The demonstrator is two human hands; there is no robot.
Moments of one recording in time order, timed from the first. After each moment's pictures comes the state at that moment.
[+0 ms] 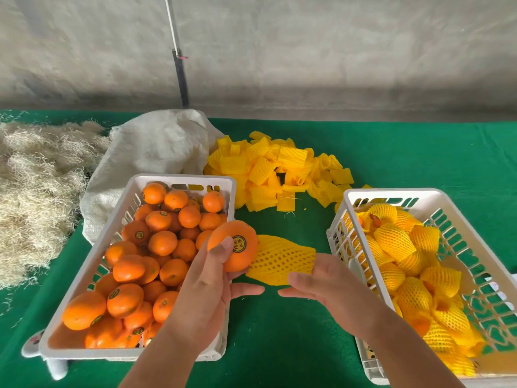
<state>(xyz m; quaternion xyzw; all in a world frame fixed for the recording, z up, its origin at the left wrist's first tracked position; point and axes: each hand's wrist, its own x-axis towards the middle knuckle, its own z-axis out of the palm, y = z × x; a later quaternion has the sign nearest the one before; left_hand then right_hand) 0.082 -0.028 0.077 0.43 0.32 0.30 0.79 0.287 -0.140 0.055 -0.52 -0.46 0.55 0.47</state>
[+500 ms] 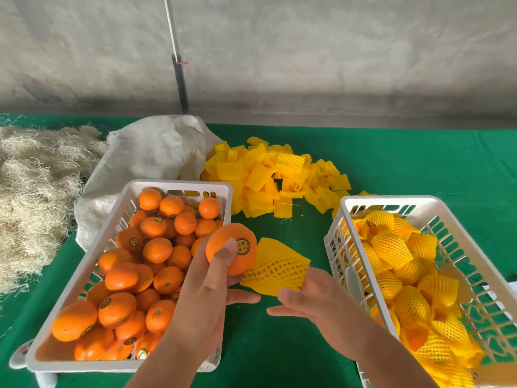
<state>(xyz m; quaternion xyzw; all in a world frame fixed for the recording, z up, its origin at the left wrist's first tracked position) 0.095 -0.035 0.091 0.47 0.37 0.33 0.73 0.277 -0.142 0.056 -0.52 -0.43 0.56 0.47</state>
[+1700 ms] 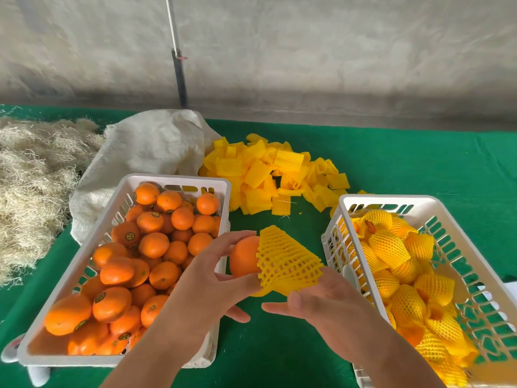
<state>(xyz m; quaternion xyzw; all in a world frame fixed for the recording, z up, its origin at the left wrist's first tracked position) 0.083 -0.032 0.106 0.63 0.36 0.20 0.67 0.275 -0.153 0.078 -0.46 -0.47 0.56 0.51</state>
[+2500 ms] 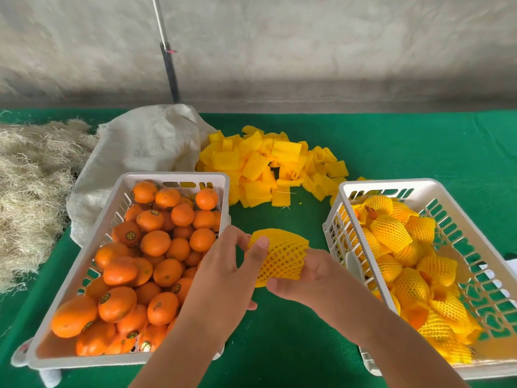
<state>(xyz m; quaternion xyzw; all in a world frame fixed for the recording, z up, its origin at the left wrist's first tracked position) 0.101 -0.039 0.103 0.69 0.44 0.21 0.53 0.260 -0.139 0.094 -0.61 -0.43 0.49 0.44</state>
